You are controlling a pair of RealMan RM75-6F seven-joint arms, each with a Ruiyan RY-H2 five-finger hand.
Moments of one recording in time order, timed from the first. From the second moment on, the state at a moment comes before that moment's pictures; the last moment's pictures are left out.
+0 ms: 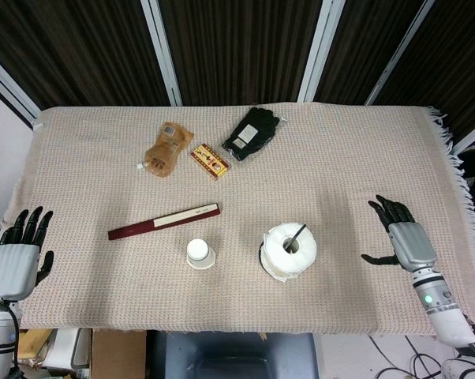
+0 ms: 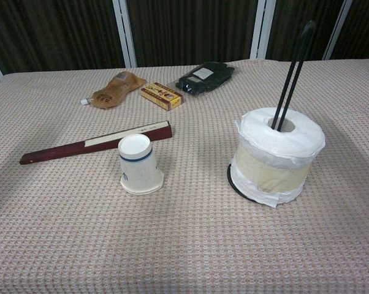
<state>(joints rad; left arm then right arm) -0.18 -1.17 -0.13 -1.69 1.44 1.49 0.48 0.32 -1.18 0.11 -1.50 -1.40 1.14 0.07</state>
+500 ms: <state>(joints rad) -0.18 -1.18 -0.11 -1.68 1.45 1.51 0.48 0.36 -1.16 0.07 -1.48 -1.50 1.09 0.30</state>
